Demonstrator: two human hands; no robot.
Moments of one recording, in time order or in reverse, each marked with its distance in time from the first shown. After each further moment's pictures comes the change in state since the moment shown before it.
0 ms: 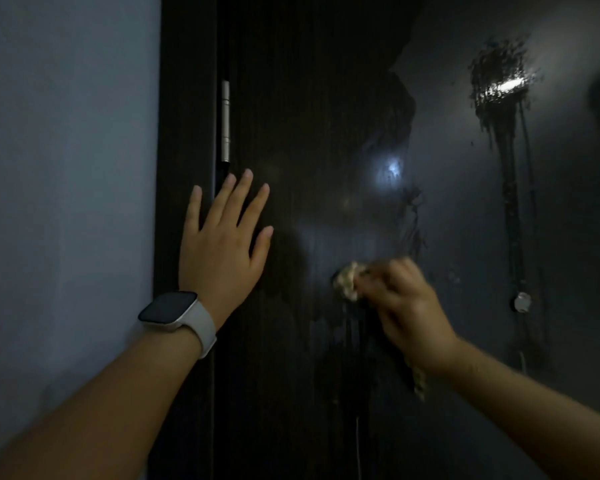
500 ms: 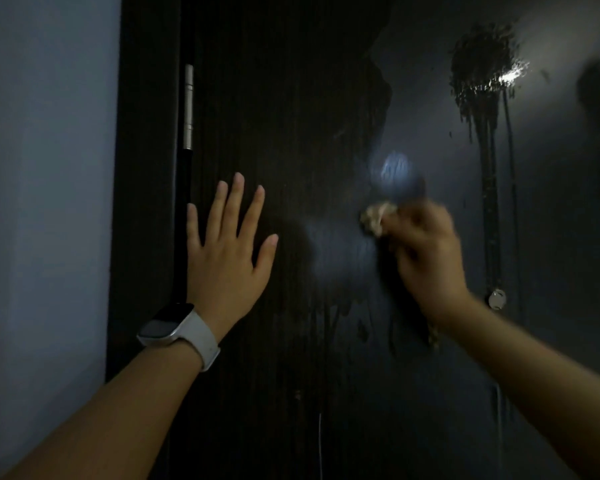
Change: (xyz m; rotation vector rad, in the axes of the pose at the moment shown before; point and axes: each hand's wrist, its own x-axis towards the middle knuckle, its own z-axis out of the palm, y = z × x) left_hand -0.014 0.052 0.019 -0.080 -0.085 -0.090; right_hand 0.015 0.064 -0.031 -0.099 0.163 0.225
